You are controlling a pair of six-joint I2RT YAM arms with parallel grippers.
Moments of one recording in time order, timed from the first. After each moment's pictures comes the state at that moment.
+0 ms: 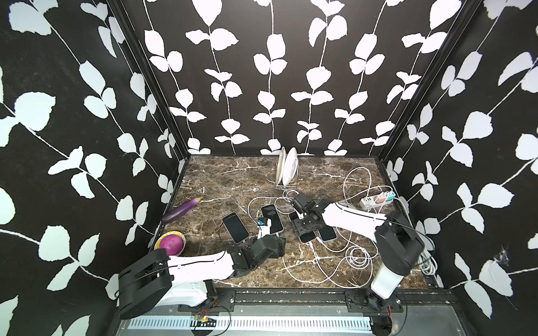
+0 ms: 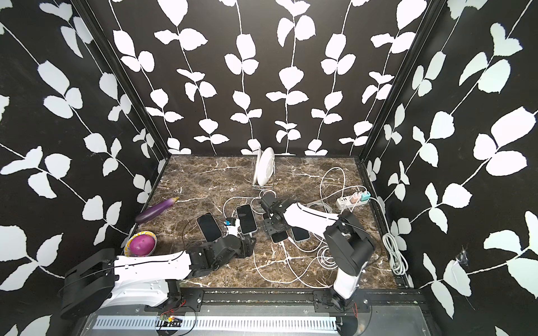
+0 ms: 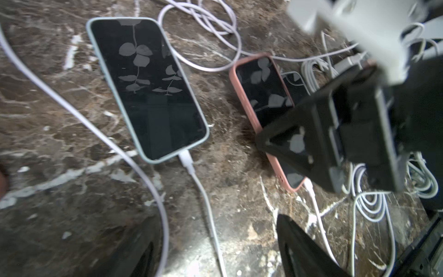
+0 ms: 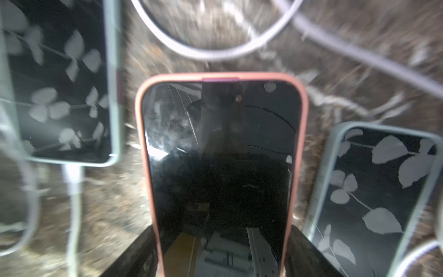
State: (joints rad) left arm -1.18 1.21 0.44 0.08 -0.39 -0.89; right arm 0.78 1.70 1.14 -0.68 0.05 0.34
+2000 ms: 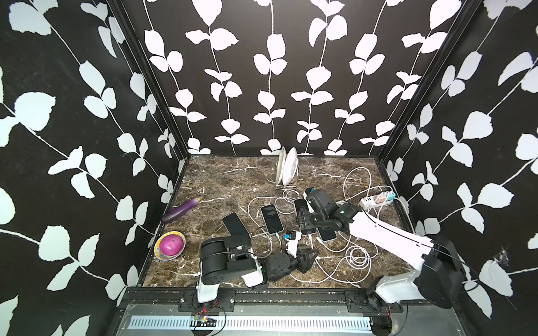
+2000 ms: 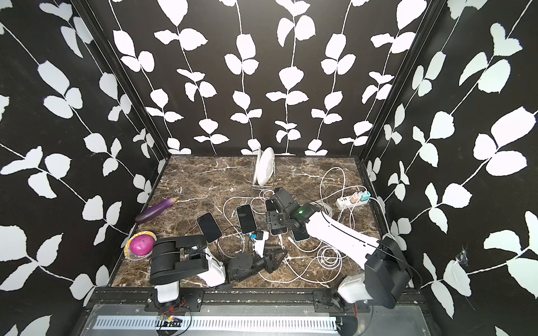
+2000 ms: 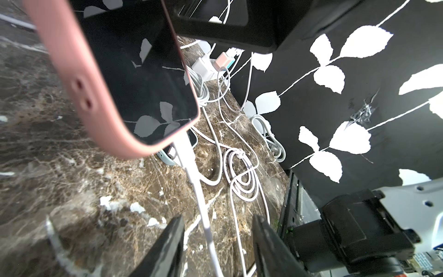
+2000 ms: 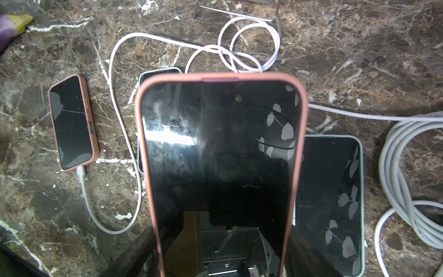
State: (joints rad) left arm -1.34 1.88 0.43 1.30 -0.24 -0.81; right arm 0.77 1.40 1.03 -0.59 0.04 0.49
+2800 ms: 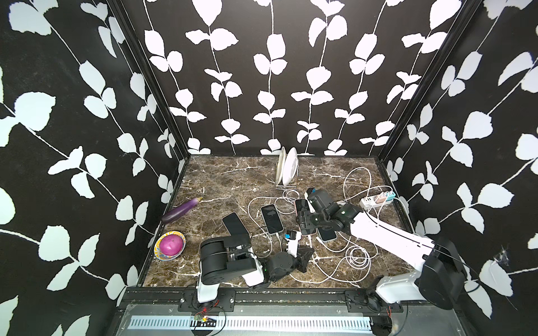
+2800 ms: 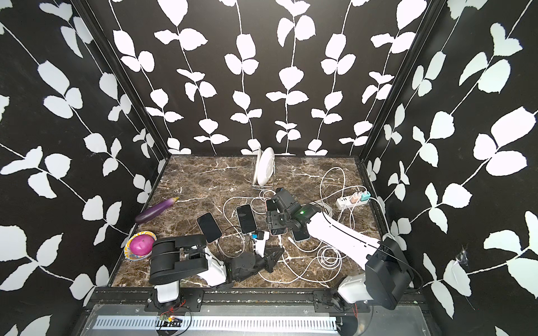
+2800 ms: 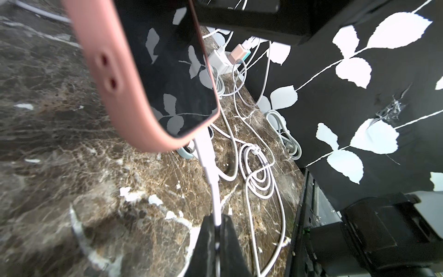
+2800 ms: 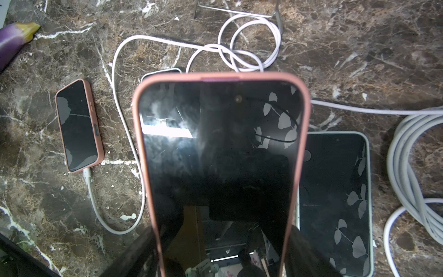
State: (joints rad) left arm -1.34 1.88 0.45 1.20 -0.27 -0.82; right arm 0.75 1.39 1.01 -0.57 0.02 0.51
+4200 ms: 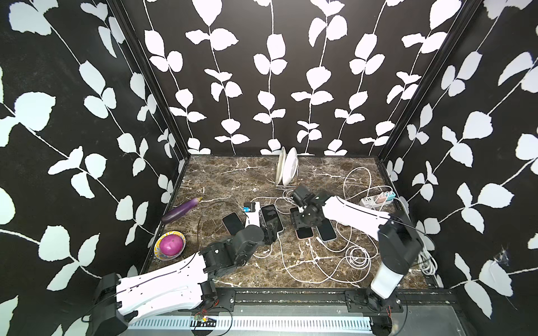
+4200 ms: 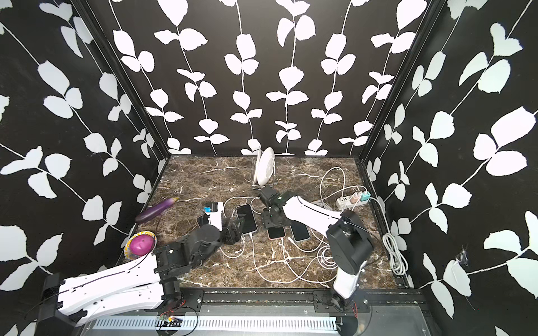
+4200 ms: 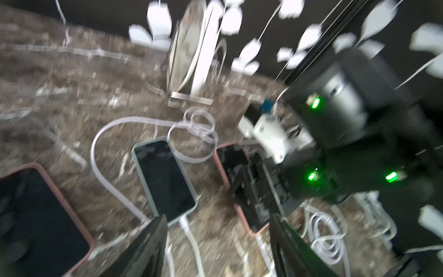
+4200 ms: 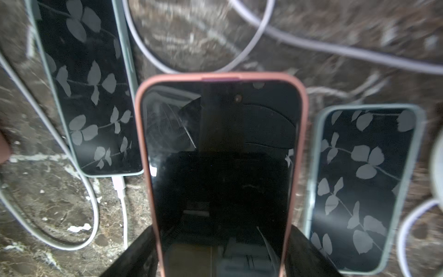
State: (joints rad) left arm -1.14 0.90 0.64 -0.28 -0.54 -0.74; right arm 0.77 1.78 1.29 -0.84 -0.01 0.53
